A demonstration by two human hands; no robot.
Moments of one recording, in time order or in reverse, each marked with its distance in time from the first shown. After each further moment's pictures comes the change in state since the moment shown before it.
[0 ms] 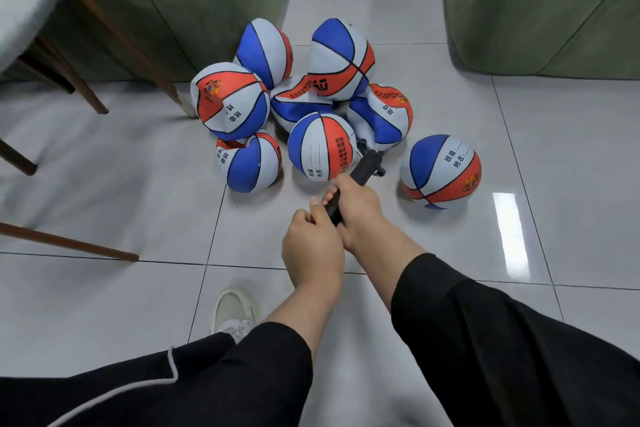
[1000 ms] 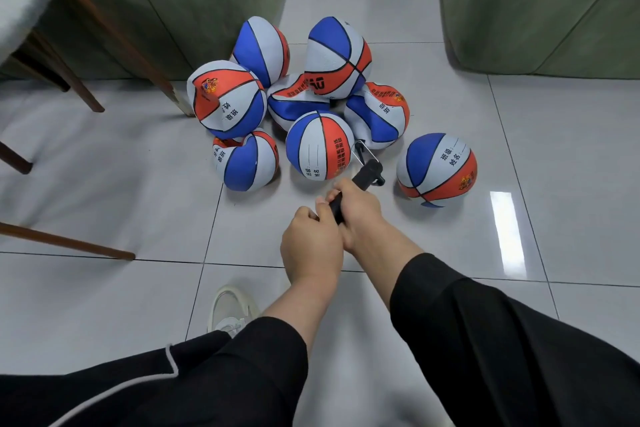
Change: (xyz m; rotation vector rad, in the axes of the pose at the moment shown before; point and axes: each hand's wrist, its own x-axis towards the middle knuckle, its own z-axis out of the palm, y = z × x) left_hand 0.000 0.000 0.002 0.099 -0.064 0.050; right_hand 0.004 0.004 -0.012 0.024 0.040 0.044
